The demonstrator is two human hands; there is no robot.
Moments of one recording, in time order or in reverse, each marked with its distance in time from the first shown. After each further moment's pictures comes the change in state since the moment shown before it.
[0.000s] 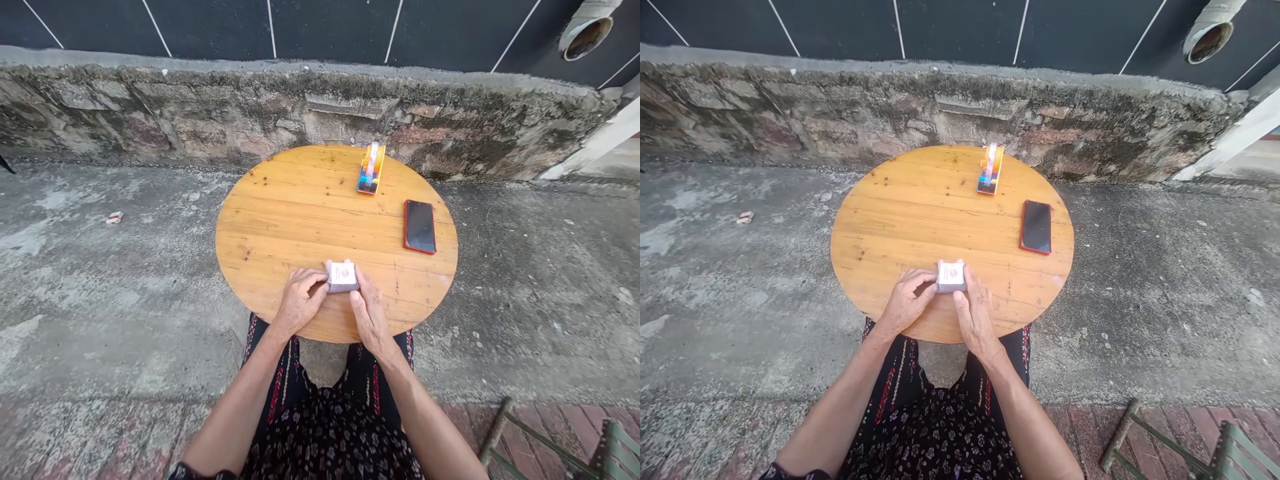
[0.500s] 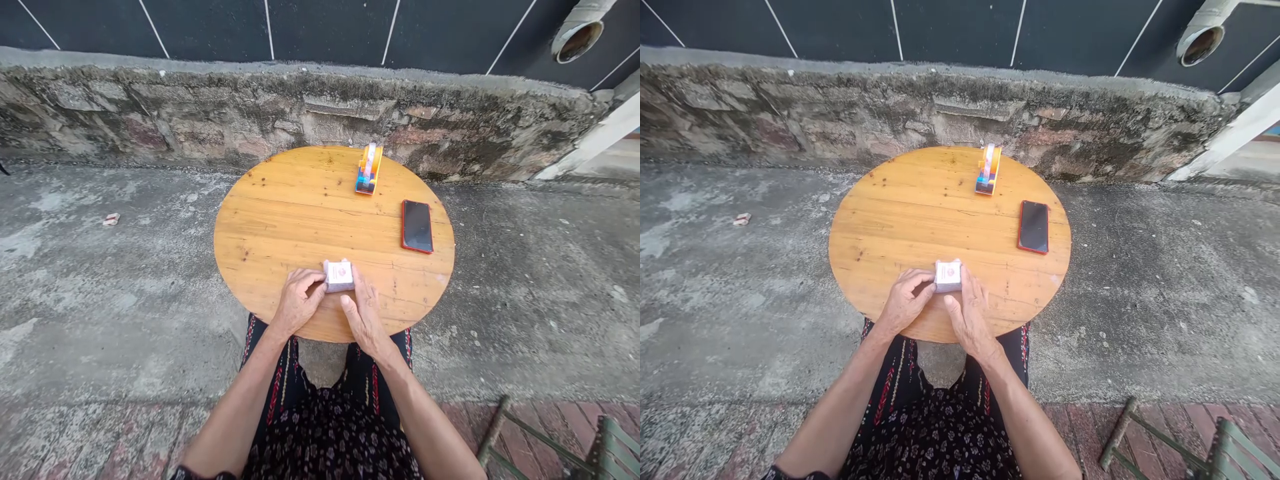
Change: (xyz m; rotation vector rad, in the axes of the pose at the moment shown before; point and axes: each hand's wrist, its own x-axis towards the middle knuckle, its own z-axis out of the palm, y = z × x) left_hand -0.001 0.001 0.000 -0.002 0.013 -0.003; right_hand -0.001 -0.003 0.001 -0.060 -0.069 -0.031
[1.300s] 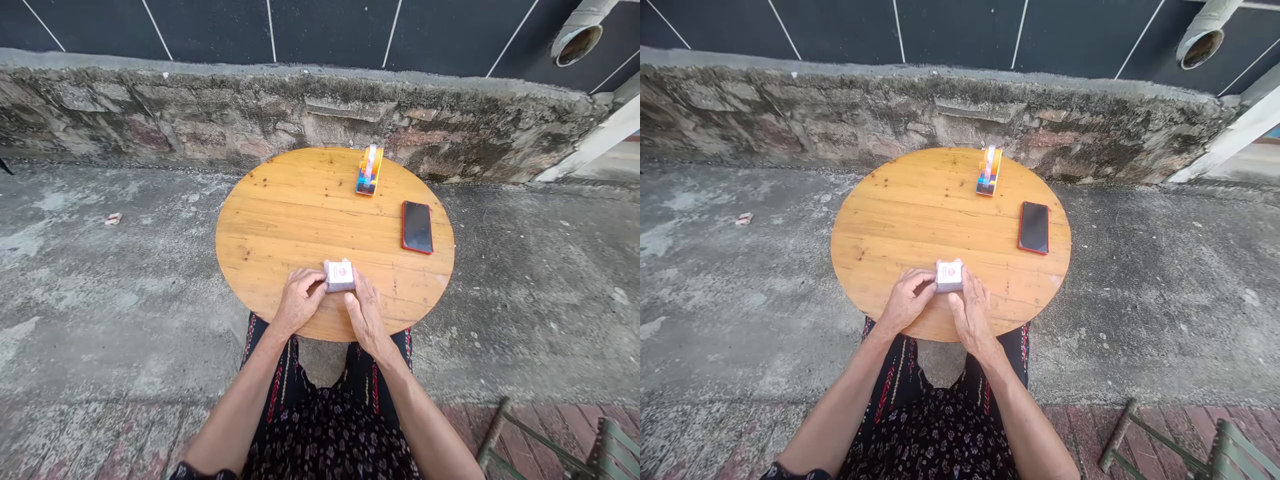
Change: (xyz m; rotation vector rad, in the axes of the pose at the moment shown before) left_hand 0.000 -0.001 0.001 0.005 -0.008 -0.010; right_hand 0.000 0.004 0.001 -0.043 0.023 -0.002
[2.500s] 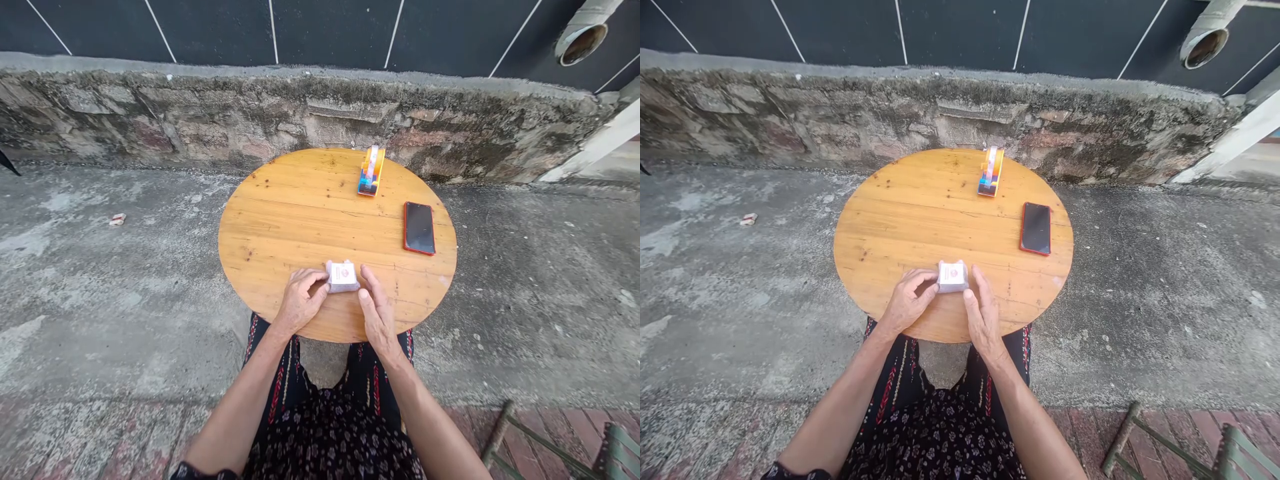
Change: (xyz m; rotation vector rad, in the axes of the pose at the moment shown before) left_hand 0.000 -0.003 0.000 -0.004 0.011 0.002; right_hand -0.003 0.005 -0.003 0.353 0.192 0.102
